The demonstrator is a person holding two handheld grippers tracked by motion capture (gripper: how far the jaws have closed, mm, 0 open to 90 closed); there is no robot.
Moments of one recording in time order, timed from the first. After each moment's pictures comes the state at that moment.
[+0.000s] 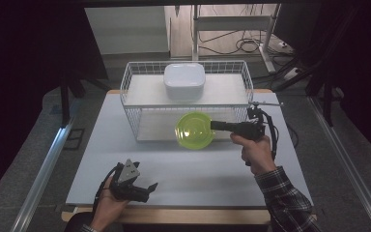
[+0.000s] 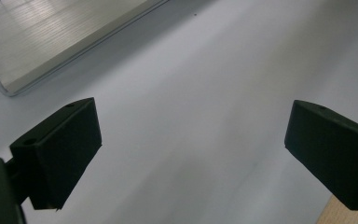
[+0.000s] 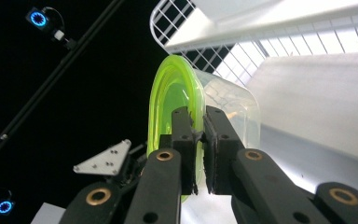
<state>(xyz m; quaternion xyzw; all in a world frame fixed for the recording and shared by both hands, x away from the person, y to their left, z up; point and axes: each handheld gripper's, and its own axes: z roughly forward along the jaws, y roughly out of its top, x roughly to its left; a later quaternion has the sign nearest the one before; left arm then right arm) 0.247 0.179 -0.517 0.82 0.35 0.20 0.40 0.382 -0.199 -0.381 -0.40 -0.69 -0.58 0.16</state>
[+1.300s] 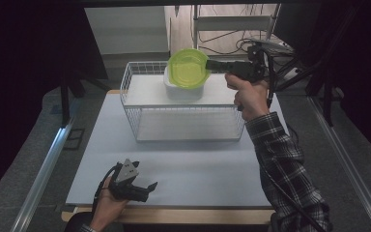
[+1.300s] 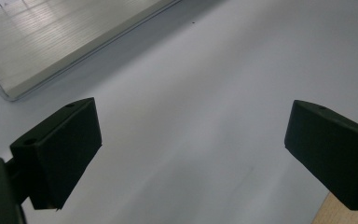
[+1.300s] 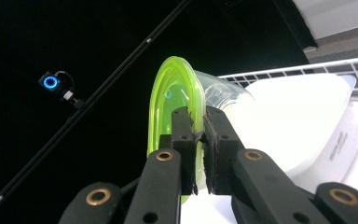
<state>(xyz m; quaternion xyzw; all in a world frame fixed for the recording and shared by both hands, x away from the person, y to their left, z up) 0.247 0.181 -0.515 0.82 0.35 0.20 0.41 0.452 -0.167 -0.261 -0.41 -0.65 -0.63 0.11</state>
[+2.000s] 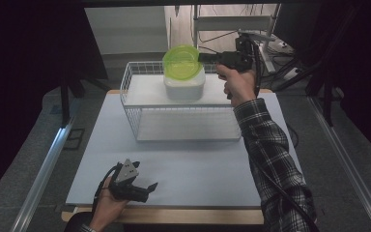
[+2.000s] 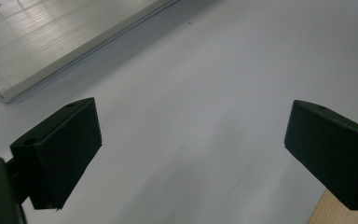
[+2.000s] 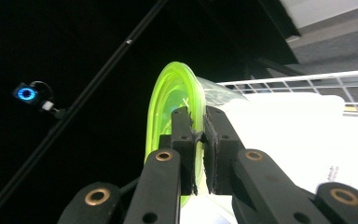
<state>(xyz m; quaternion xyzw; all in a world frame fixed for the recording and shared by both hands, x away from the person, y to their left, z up) 0.247 0.181 -0.515 0.82 0.35 0.19 0.41 0.489 -0.145 -0.261 -0.45 -0.65 -0.60 0.11</state>
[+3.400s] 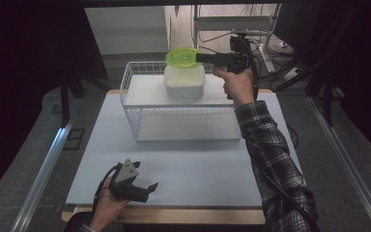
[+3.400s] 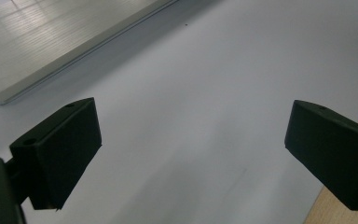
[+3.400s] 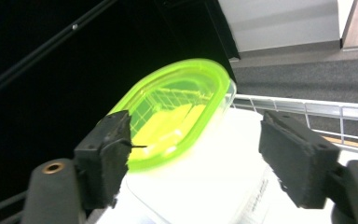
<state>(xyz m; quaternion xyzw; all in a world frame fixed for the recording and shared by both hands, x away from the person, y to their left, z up) 0.247 0.181 -0.515 0.82 0.35 0.19 0.42 0.485 -0.136 -0.261 -0.44 -0.70 -0.57 -0.04</state>
